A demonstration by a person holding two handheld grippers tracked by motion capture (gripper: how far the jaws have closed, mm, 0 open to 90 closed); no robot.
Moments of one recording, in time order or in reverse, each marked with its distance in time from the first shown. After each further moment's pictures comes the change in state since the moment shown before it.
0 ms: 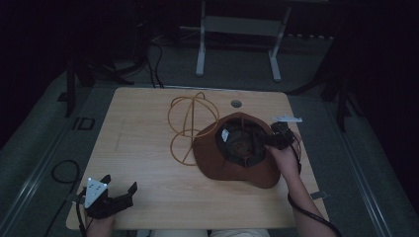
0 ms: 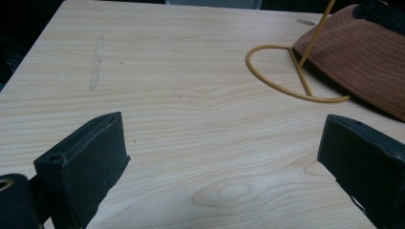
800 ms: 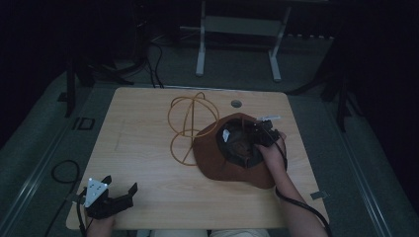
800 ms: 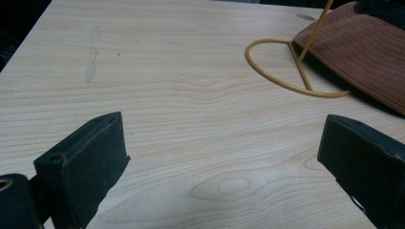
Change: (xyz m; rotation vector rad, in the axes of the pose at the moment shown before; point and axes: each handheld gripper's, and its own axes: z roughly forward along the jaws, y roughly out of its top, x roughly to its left) left arm 0.001 -0.003 0.002 0.022 -0.011 -0.011; right arm 0.011 -0.007 0.068 0.159 -0.125 -0.035
